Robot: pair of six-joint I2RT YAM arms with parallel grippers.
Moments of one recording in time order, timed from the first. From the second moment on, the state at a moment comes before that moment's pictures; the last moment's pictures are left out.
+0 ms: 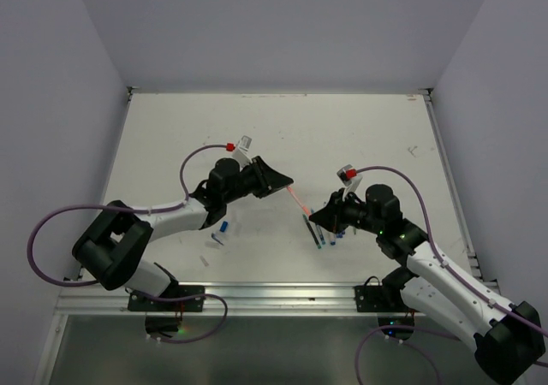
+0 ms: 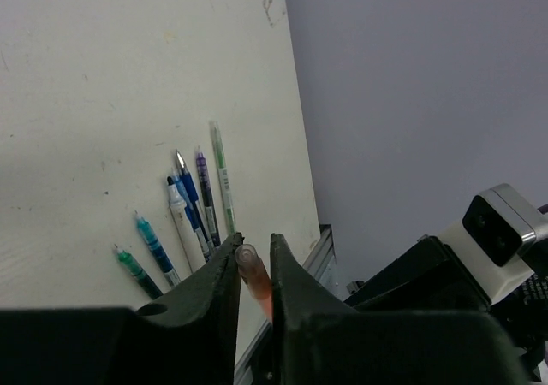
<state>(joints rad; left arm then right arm) -0.66 1.47 0.64 0.58 0.28 -1.12 0.56 0.77 0.43 -0.08 -0.42 0.43</state>
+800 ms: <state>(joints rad) -0.66 1.44 0.63 0.63 0.32 -1.06 0.57 1.00 0.64 -0.15 -0.41 0.38</state>
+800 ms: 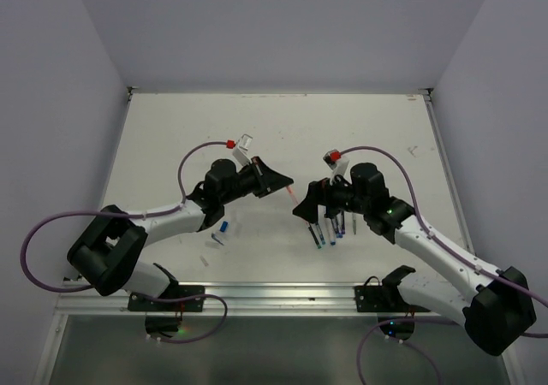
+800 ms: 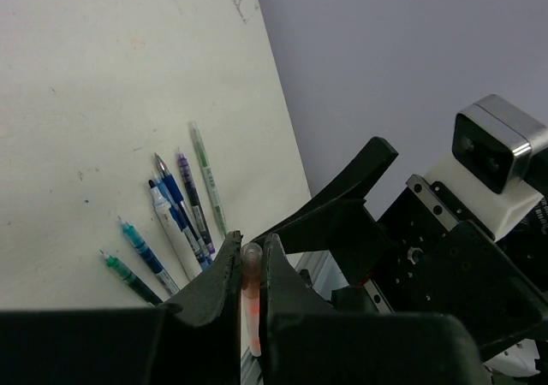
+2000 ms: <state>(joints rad) -0.66 1.40 0.61 0.56 0.34 -0.99 0.64 1.21 0.71 -0.09 -0.43 0.40</state>
